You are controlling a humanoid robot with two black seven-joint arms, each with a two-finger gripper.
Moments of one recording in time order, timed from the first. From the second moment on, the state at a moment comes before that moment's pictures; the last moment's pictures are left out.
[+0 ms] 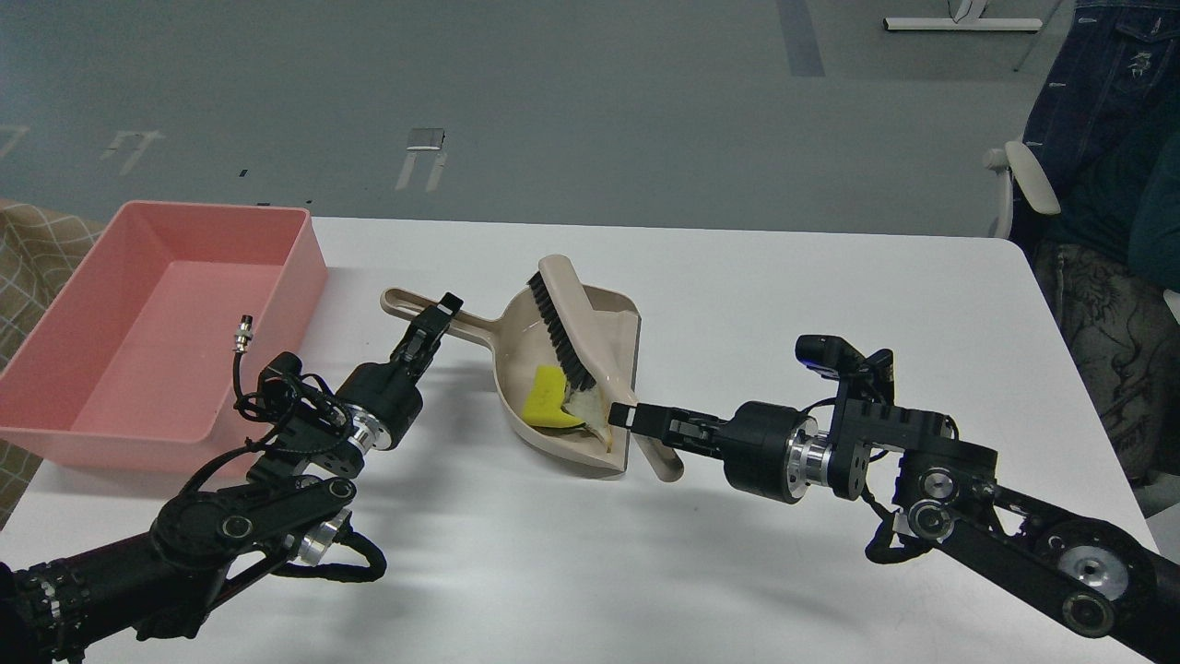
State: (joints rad) left arm -0.50 0.41 -0.34 -1.07 0.71 0.44 -0.46; right arm 0.54 -0.39 0.57 1.53 -1.32 0.31 -0.07
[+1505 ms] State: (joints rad) left arm -0.51 0.49 -0.84 -1.15 0.44 0.26 -0.40; right arm 0.54 -0.65 0.94 1.22 -1.07 0.33 -0.04
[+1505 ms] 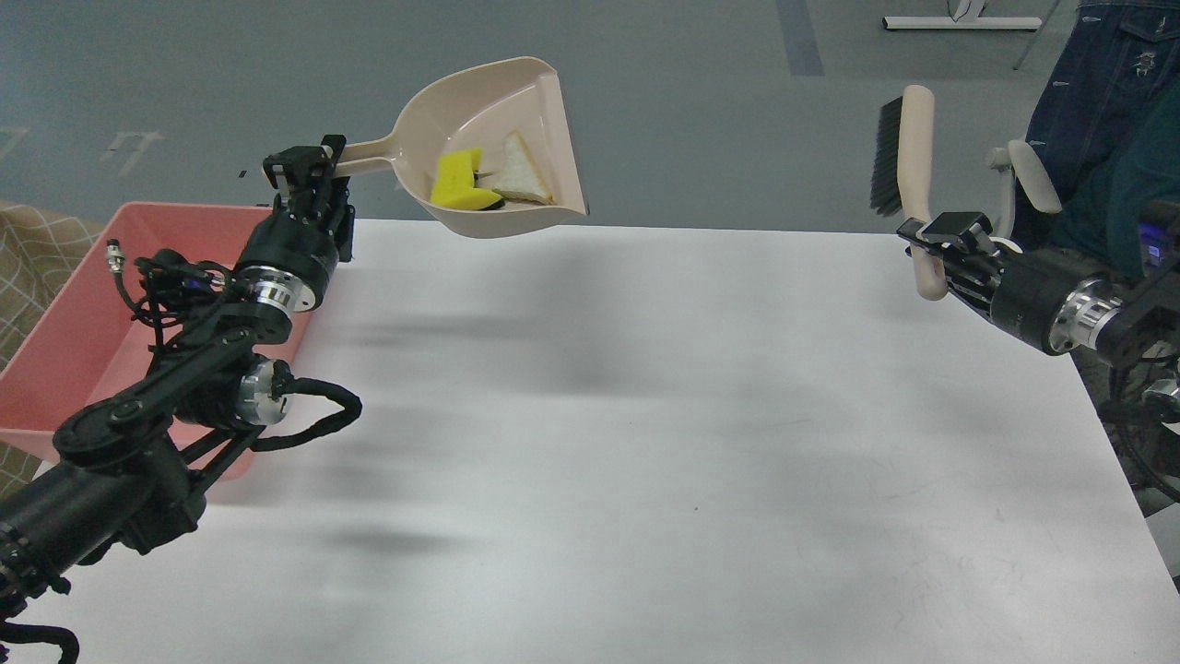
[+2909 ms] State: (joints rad) left arm -0.38 0.84 -1.08 -1.17 0.31 0.09 -0.33; right arm 0.55 -0.63 0.95 1.23 -1.07 0.34 -0.04
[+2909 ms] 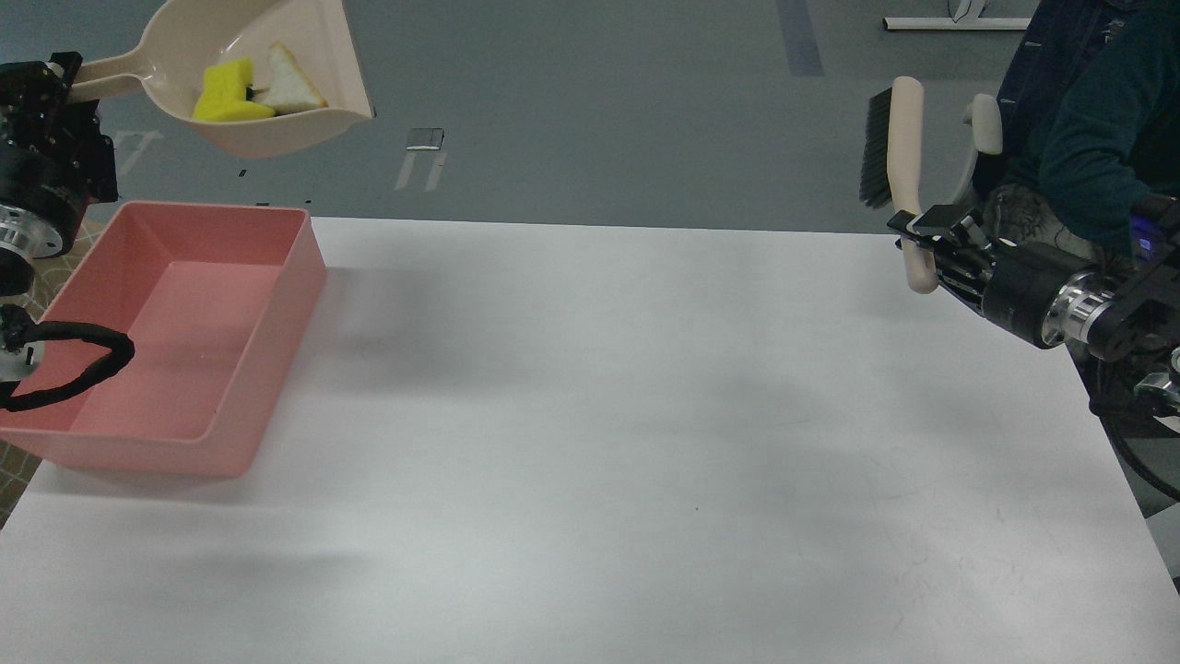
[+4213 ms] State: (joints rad) left arm -0.09 1.03 -1.17 -1.20 0.17 0.01 -0.42; right arm 0.57 -0.63 0.95 1.21 -1.07 0.33 -0.04
